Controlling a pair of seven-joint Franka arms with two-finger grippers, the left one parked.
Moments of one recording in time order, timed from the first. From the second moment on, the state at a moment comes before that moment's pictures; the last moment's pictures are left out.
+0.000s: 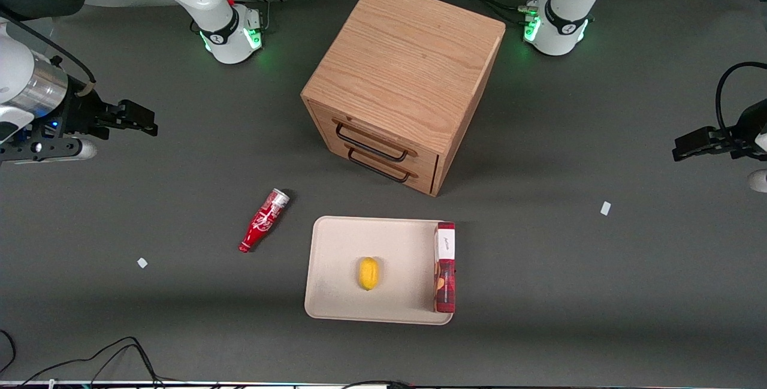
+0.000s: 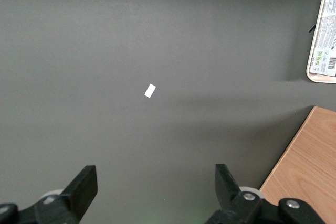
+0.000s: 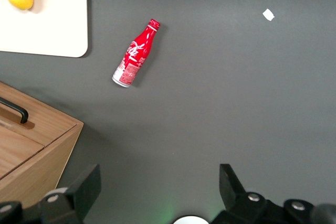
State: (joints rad) arm 0.12 0.05 -0.02 -1.56 0.03 1.49 0.10
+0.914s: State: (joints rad) arm 0.13 0.16 0.11 -1.83 0.03 1.93 0.64
